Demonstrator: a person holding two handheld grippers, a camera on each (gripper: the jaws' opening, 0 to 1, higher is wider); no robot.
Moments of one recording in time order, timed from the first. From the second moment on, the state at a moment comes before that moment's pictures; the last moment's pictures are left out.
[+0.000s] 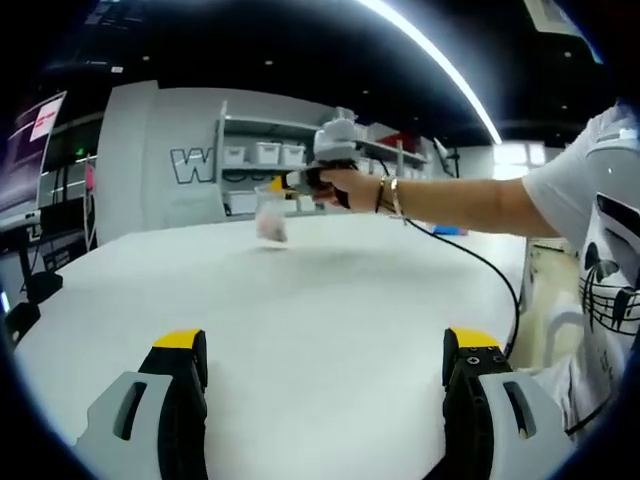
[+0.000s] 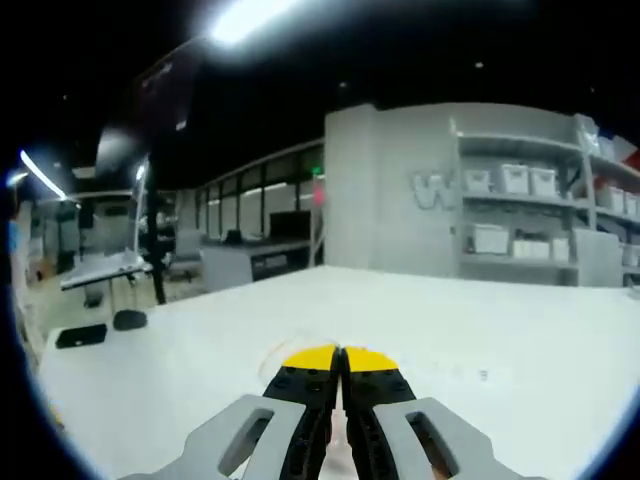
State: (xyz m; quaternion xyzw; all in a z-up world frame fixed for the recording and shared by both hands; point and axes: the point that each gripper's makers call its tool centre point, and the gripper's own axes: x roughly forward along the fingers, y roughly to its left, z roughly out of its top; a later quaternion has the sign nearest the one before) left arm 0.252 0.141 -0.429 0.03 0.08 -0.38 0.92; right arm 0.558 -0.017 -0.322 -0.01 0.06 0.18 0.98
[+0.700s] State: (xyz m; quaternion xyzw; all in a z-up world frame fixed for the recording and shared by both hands) left arm 0.259 0.144 -0.435 0.02 0.09 -0.37 0.92; right arm 0.604 -0.033 -0.323 -0.02 0.07 0.17 0.98
